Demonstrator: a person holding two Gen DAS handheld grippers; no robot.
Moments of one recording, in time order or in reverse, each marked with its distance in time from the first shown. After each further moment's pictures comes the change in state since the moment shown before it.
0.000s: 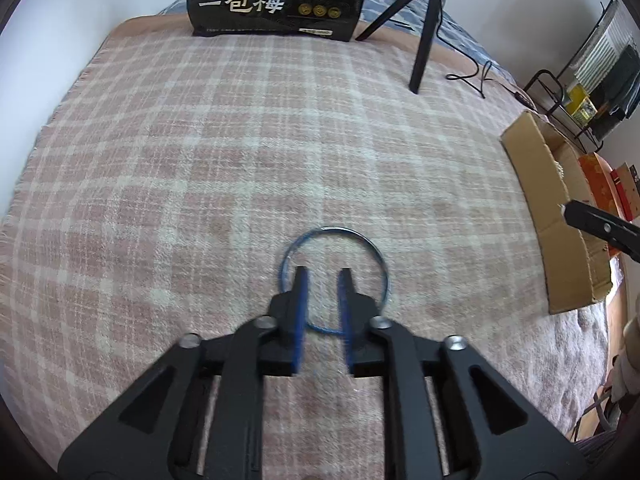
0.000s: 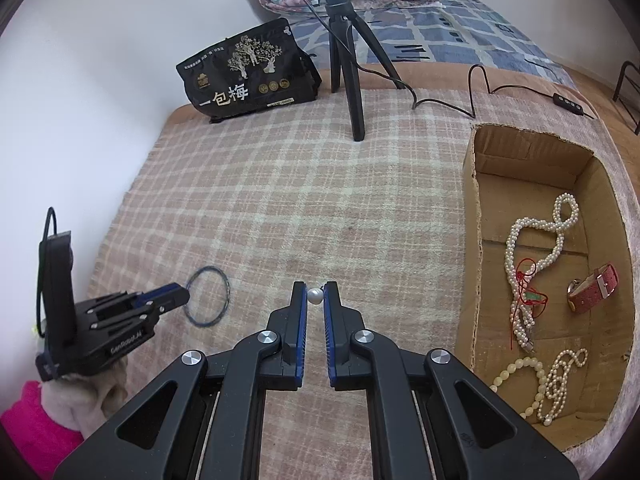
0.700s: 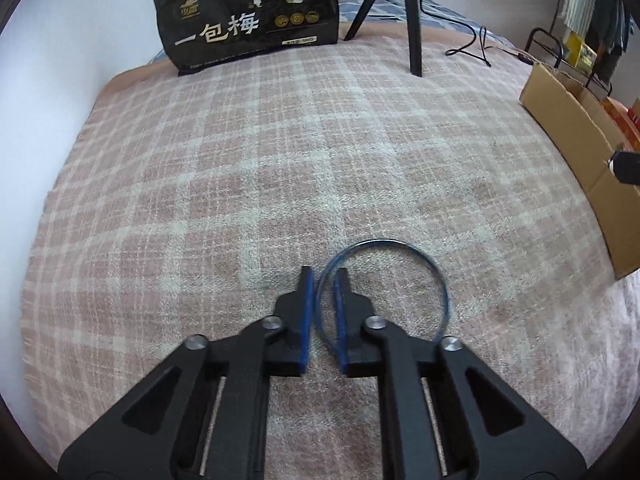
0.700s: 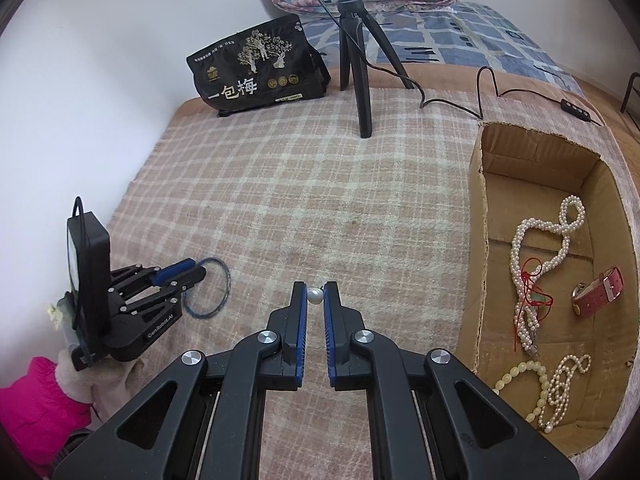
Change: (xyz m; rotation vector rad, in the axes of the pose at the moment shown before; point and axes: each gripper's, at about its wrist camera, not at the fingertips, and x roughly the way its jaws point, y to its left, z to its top) left arm 0.029 -0.012 -0.007 0.219 -0.086 0.149; right arm 0.003 0.001 -0.008 -0.041 -0.012 0.011
